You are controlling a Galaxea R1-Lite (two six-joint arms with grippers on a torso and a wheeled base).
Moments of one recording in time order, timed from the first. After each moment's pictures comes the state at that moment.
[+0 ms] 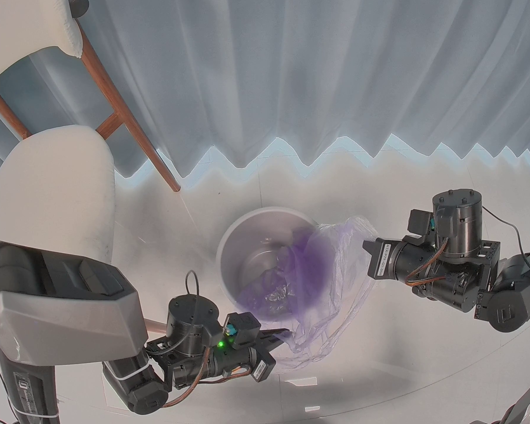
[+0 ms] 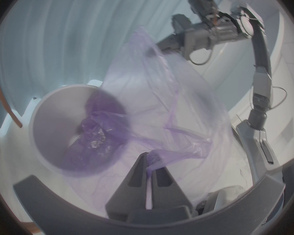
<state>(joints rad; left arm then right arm) -0.72 2.21 -0.48 -1.38 -0.25 0.12 0.46 1.72 -0.72 -0.59 -0.21 0.41</state>
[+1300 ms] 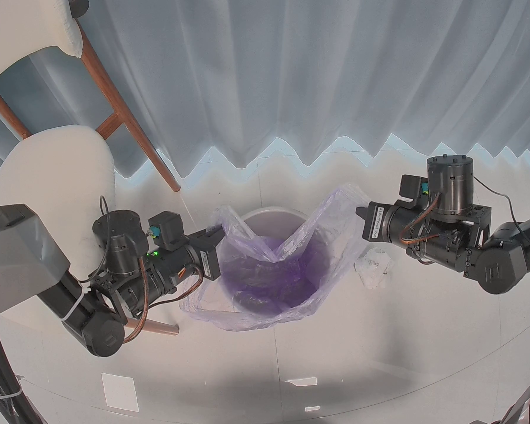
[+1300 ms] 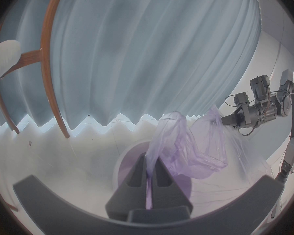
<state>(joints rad) -0.46 2.00 -0.62 -1.34 -0.14 -0.12 0.38 1.79 -0.92 -0.53 -0.11 0.33</state>
